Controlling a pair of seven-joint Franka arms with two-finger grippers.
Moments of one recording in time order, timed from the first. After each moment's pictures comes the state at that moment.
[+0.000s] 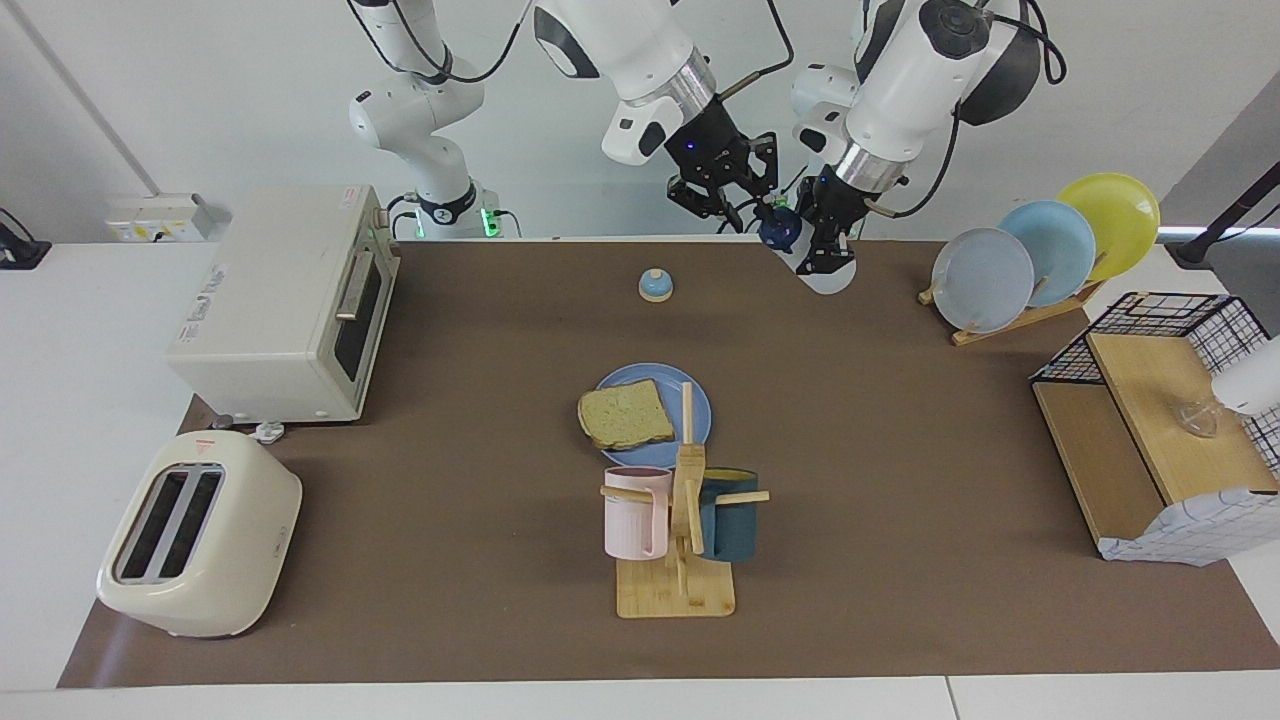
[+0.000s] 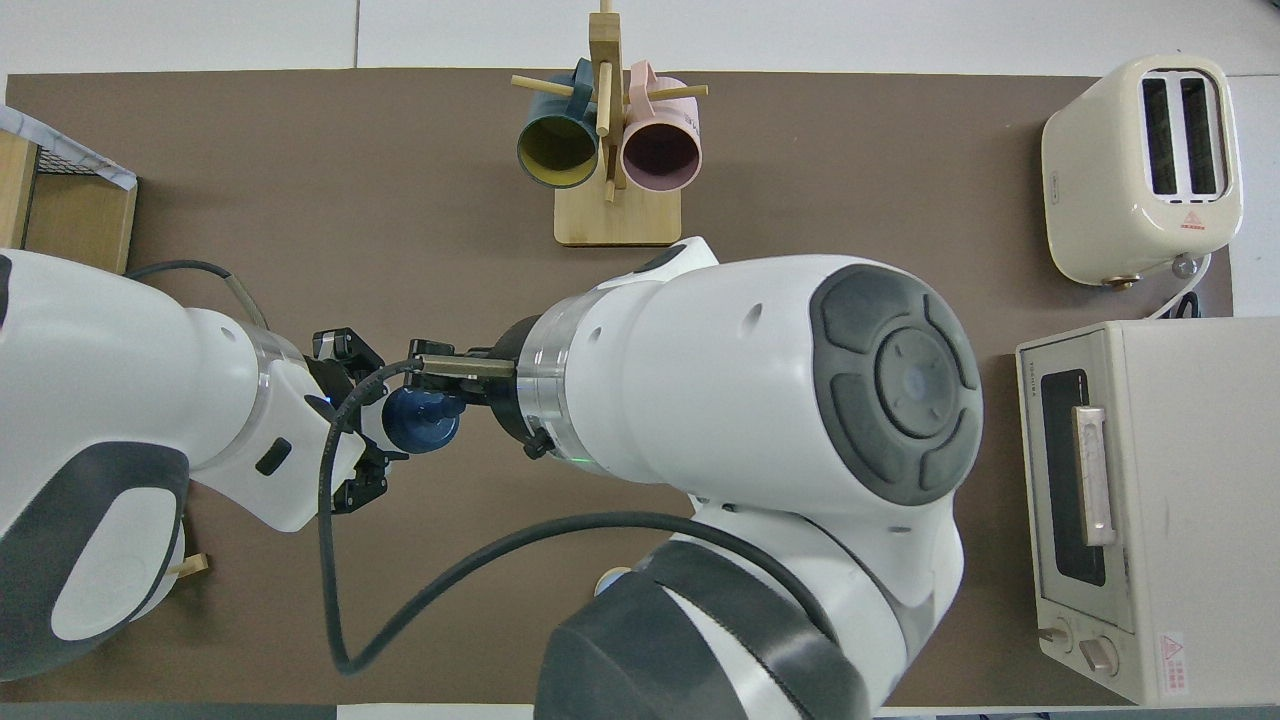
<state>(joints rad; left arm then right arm) -0.68 -0.20 0.24 -1.96 -0.15 1.75 1.14 0.67 0.15 0.03 -1.50 0.44 2.09 0.69</state>
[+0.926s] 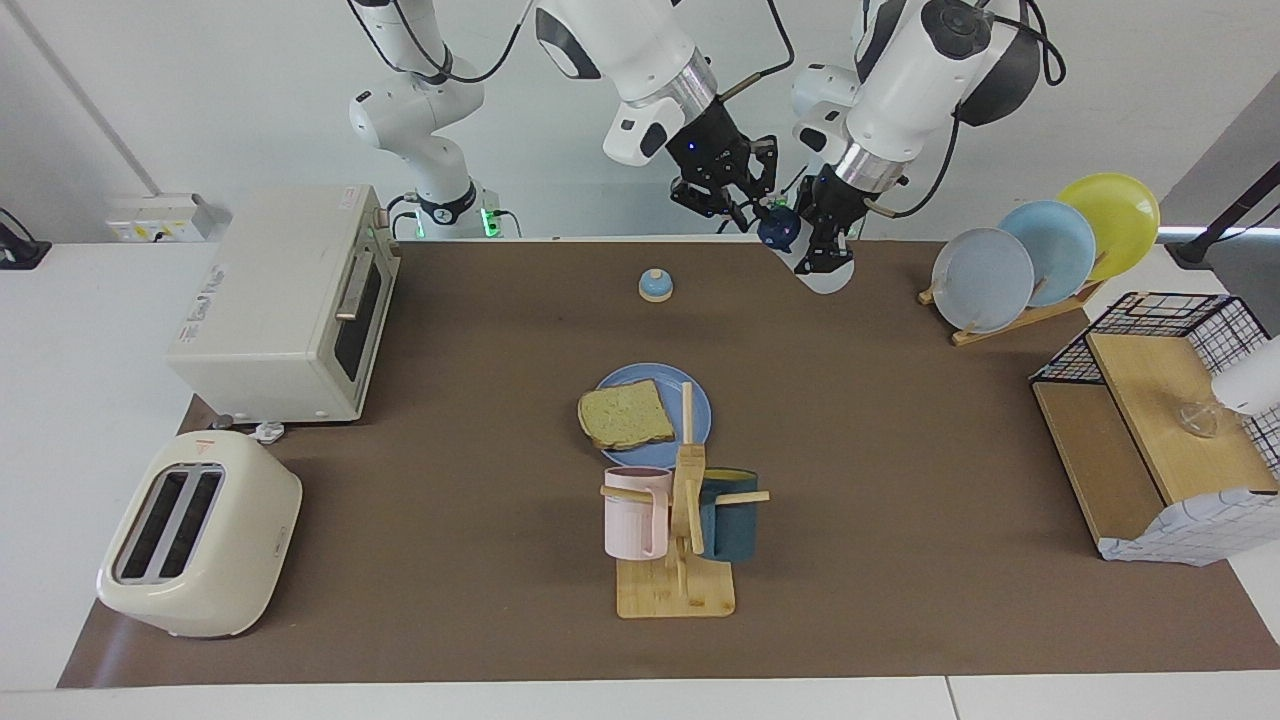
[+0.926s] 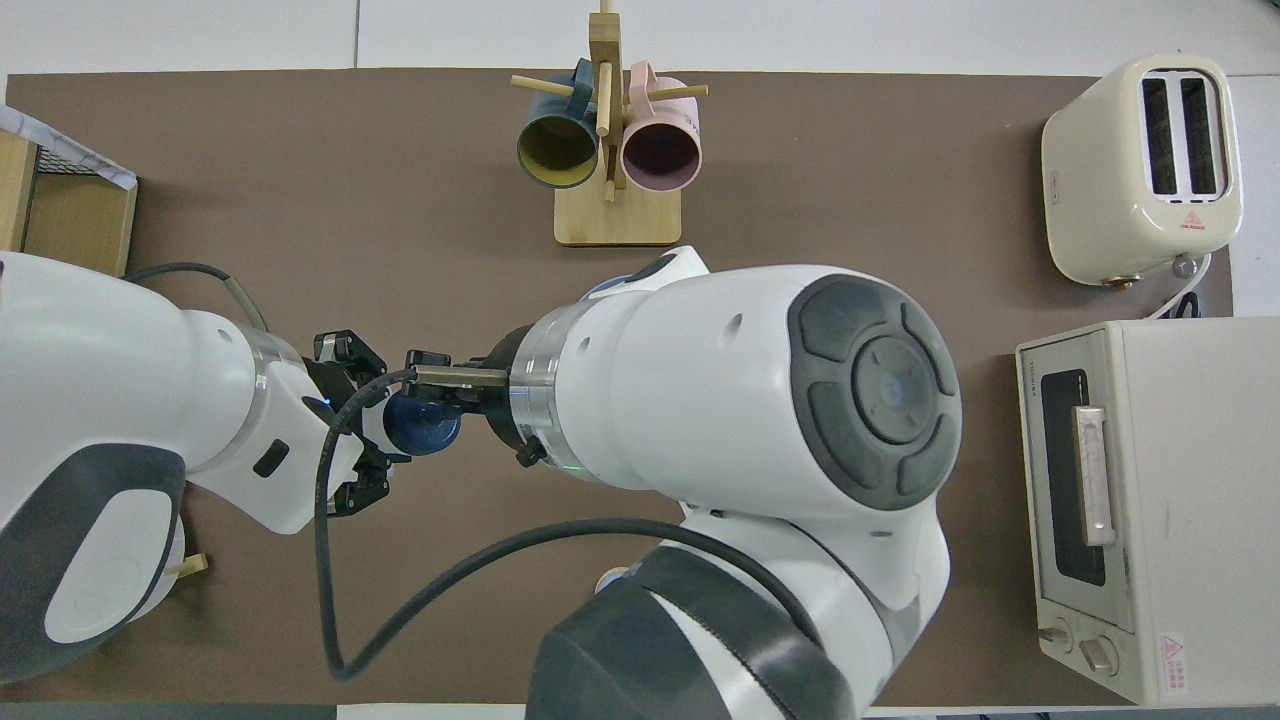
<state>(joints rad) -0.68 -0.20 0.25 -1.96 -0.16 1.75 1.14 0.67 0.15 0.03 -1.51 0.44 2.09 0.69</state>
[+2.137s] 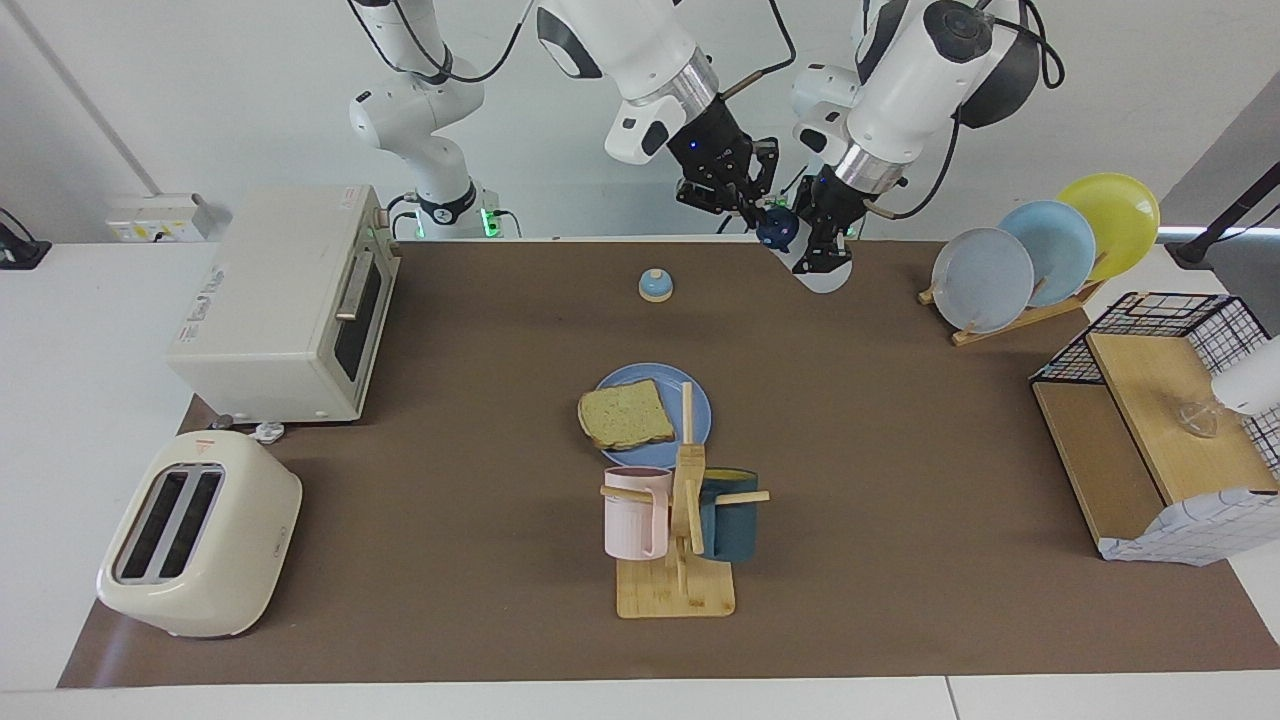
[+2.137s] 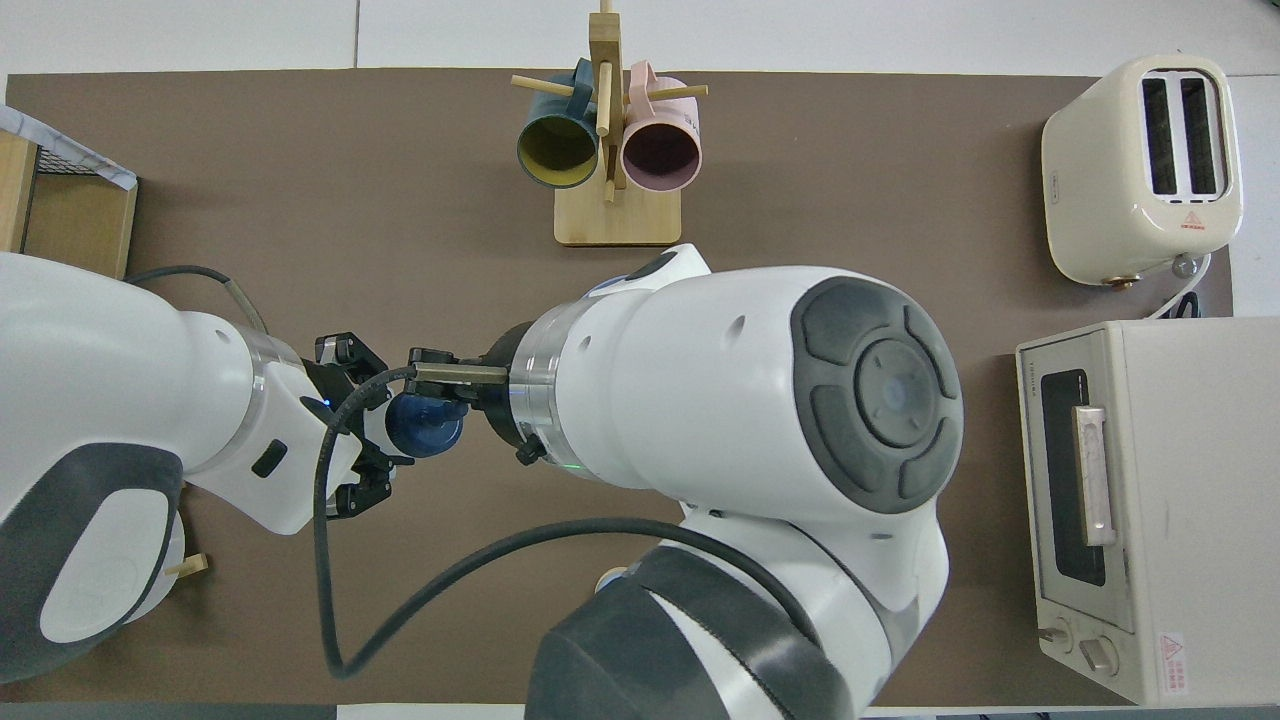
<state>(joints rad) -0.68 -0.20 0.25 -1.96 -0.18 1.75 1.14 0.67 0.15 0.02 -1.51 0.44 2.10 0.70</state>
